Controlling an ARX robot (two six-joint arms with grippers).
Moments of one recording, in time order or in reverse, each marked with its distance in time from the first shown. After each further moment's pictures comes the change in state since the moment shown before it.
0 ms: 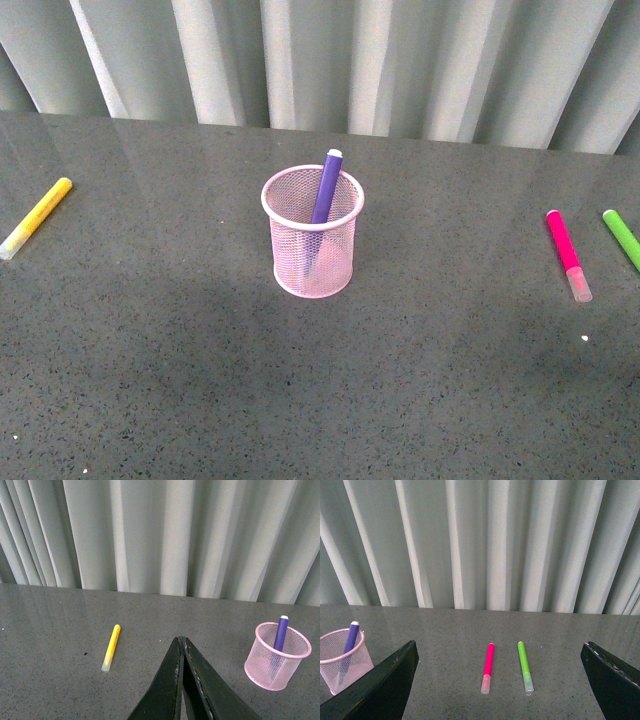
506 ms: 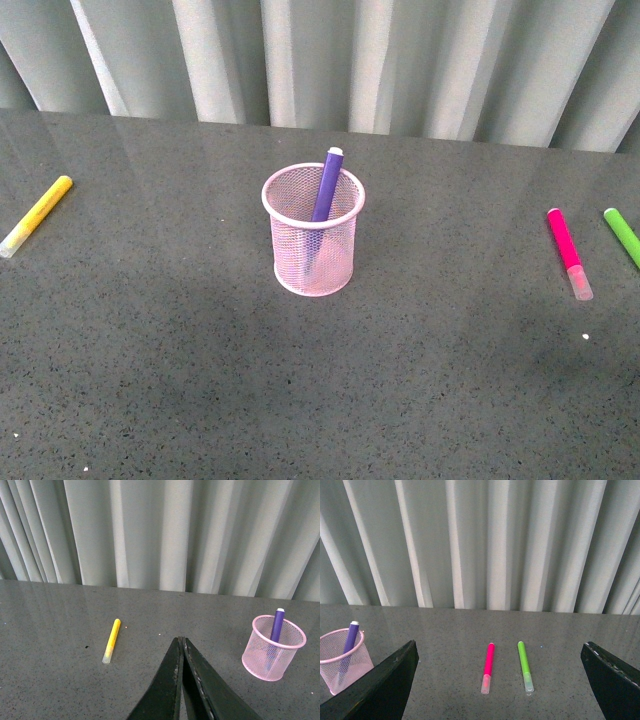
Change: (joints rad) left arm 0.000 -0.214 0.000 -0.222 0.002 0.000; right arm 0.000 0.000 0.000 0.000 0.000 0.000
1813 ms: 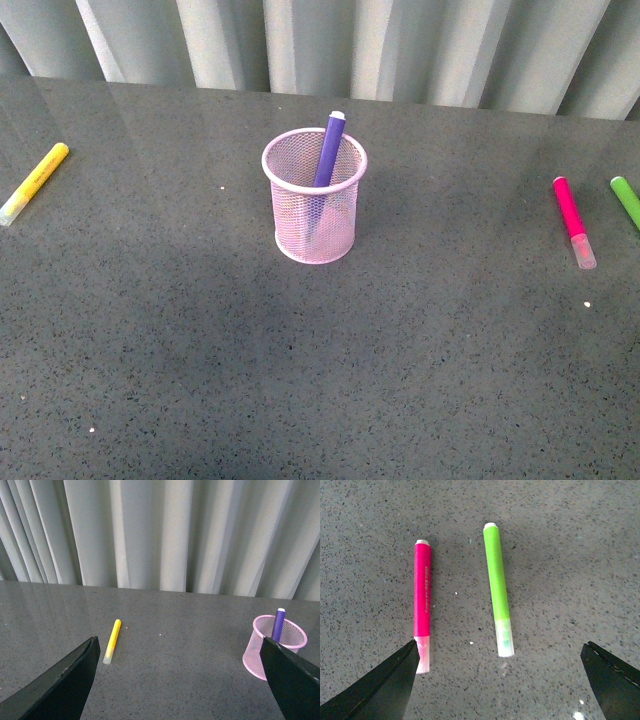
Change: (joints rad) left arm 0.000 -0.001 0.000 0.000 0.000 0.003; right arm -0.188 1.832 1.026 -0.161 -0.071 -0.003
